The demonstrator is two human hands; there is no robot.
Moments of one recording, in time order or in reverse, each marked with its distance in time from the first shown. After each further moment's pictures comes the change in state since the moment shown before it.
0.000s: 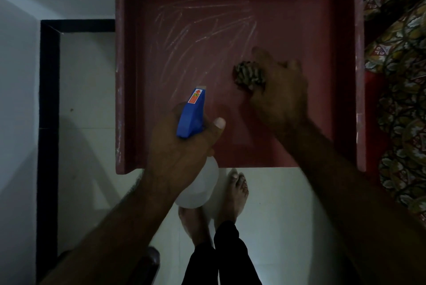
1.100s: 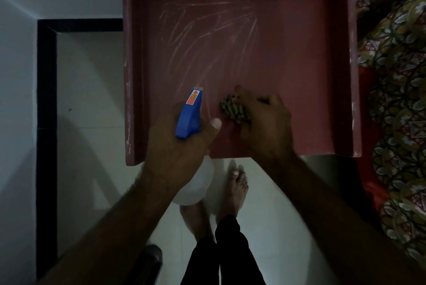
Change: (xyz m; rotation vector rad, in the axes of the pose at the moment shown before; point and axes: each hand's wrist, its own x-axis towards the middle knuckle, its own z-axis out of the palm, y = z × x) left_hand -0.014 -0.012 -0.020 0.063 -0.013 0.048; right_hand -0.076 -0.024 0.012 0.026 -0.058 -0.058
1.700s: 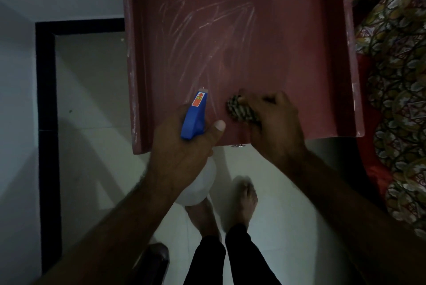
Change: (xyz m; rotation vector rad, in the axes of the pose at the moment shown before) left_hand -0.018 -0.025 -0.005 -0.012 -0.061 0.053; right_hand -0.028 0.015 0.002 -0.099 0.028 -0.096
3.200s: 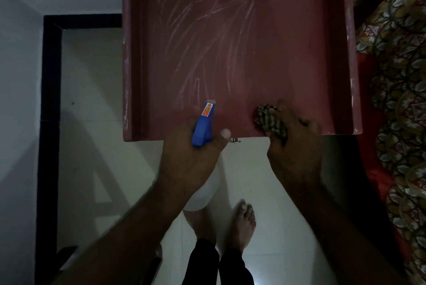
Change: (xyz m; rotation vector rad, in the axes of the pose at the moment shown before) left_hand -0.023 -0.017 0.042 0.081 0.057 -0.097; right_hand -0.070 0.032 0.001 0.152 0.111 0.447
